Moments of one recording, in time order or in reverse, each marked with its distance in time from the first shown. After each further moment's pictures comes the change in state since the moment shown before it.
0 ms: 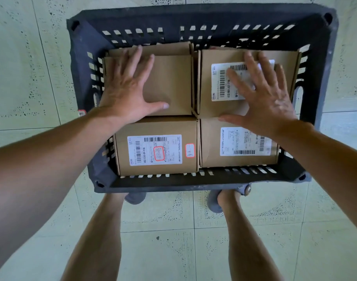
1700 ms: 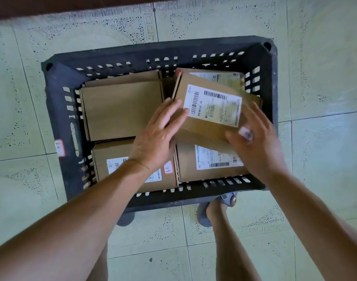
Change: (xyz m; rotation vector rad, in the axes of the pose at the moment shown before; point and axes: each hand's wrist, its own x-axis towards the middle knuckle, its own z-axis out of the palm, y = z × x) left_hand -0.024 0.106 0.029 -0.255 0.257 0.338; right_hand -0.078 0.002 -0.020 0.711 0.157 0.485
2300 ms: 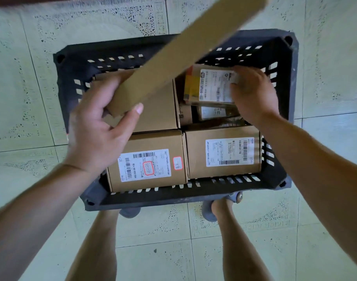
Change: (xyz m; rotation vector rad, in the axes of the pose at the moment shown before) left_hand -0.017 -0.028 -0.112 -0.417 0.285 -0.256; right_hand 0.100 -0.027 0.017 -0.035 0.022 -0.048
